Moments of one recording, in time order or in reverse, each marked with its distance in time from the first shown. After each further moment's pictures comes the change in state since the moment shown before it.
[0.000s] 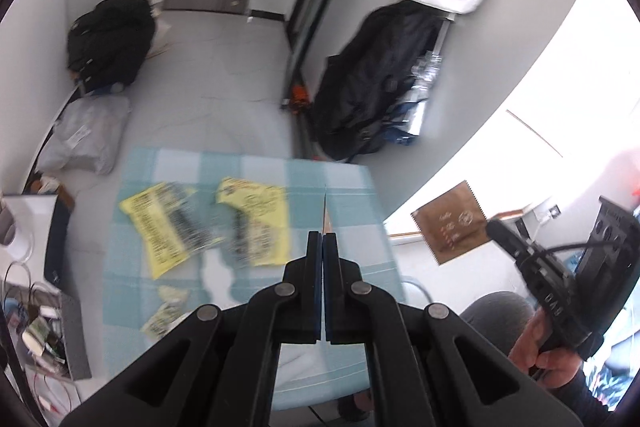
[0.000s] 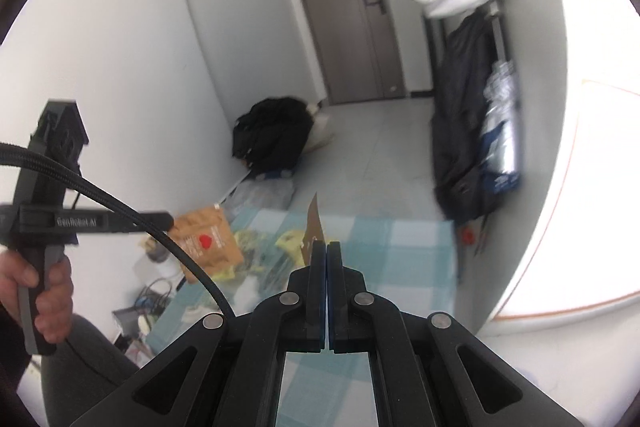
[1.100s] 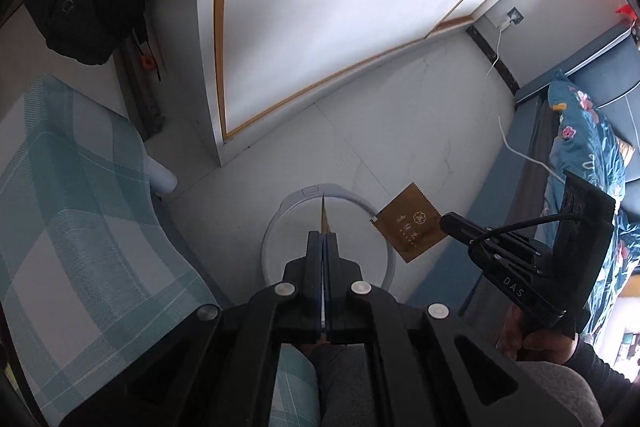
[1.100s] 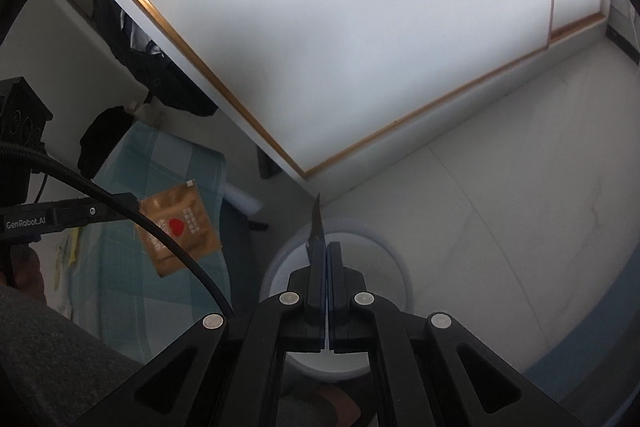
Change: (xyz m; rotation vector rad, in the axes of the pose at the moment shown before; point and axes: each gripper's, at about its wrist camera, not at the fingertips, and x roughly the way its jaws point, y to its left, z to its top) left arm 0.303 -0.199 -0.085 0.423 0.603 -0.133; right arm -0.006 -0.295 -0.215 0.602 0.275 -0.320
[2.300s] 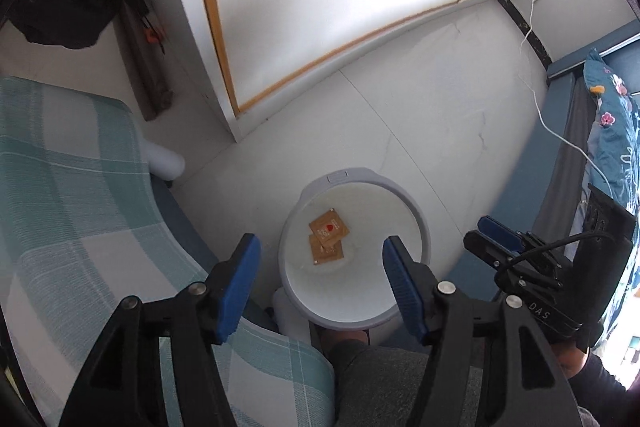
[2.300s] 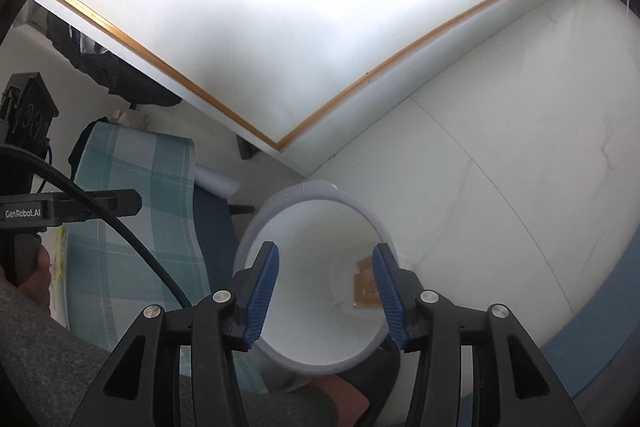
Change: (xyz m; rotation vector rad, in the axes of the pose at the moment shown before) left arm 0.010 0.002 0.019 -0.011 0.087 0.108; right arm 0.026 -0.041 -0.009 0.127 0.067 0.008
